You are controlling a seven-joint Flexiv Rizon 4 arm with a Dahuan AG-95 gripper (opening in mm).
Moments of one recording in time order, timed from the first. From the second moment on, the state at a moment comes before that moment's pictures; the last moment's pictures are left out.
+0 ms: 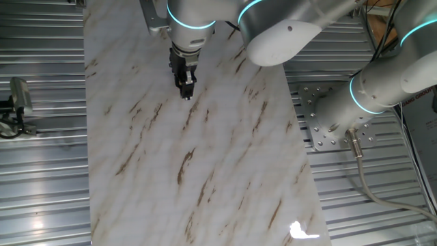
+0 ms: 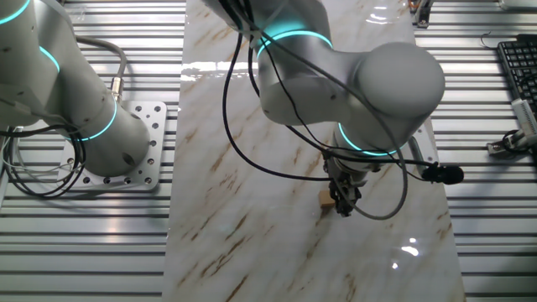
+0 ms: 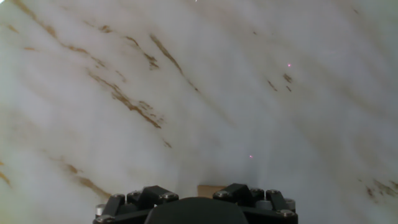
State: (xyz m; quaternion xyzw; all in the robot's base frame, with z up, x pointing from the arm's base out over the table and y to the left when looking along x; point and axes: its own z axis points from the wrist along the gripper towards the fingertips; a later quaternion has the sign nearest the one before) arm 0.500 -0.113 0.024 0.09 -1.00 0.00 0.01
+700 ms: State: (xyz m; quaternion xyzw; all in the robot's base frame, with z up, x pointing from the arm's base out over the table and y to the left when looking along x) arm 0.499 -0.114 0.025 0.08 -1.00 -0.01 0.01
